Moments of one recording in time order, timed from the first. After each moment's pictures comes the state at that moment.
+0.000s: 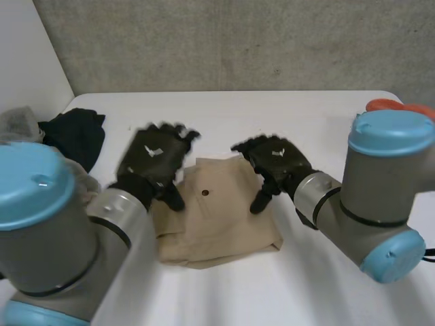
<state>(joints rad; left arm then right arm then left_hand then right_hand) 4.05 -1.80 -1.66 3.29 -1.67 3.36 2.10 -1.09 1.41 0.02 1.36 3.01 0.19 0.21 0.21 0.20 0.05 0.22 0.21 0.21 0.20 0.05</state>
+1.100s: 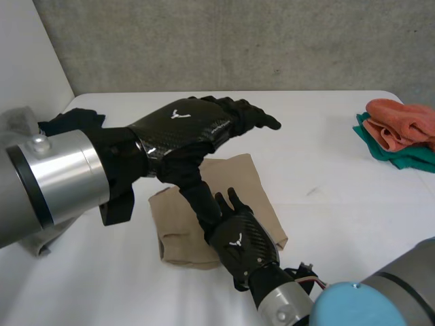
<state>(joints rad) 4.22 -1.65 -1.33 2.74 -0.91 3.24 2.42 -1.17 1.96 -0.63 1.59 2.58 0.18 0.21 0.21 0.20 0.05 0.21 0.21 0.21 0.20 0.05</state>
